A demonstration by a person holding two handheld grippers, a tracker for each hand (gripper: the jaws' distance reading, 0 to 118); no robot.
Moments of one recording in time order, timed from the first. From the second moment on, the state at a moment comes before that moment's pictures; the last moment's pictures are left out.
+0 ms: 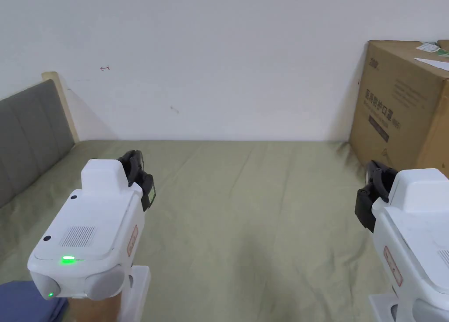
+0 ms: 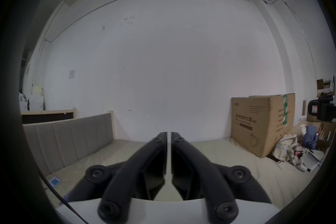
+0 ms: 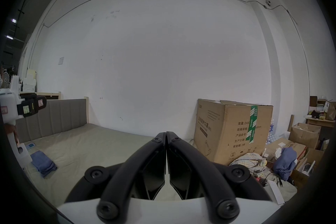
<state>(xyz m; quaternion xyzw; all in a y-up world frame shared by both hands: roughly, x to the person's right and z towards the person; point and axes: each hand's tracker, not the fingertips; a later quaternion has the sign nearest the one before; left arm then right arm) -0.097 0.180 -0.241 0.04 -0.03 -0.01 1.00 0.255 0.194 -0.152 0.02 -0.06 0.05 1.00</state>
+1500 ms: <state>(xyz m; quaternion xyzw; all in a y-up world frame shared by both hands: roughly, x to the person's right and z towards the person) -0.065 0.160 -0.238 0.03 -0.06 -0.04 1.00 0.252 0.189 -0.154 0.01 -0.08 0.05 1.00</state>
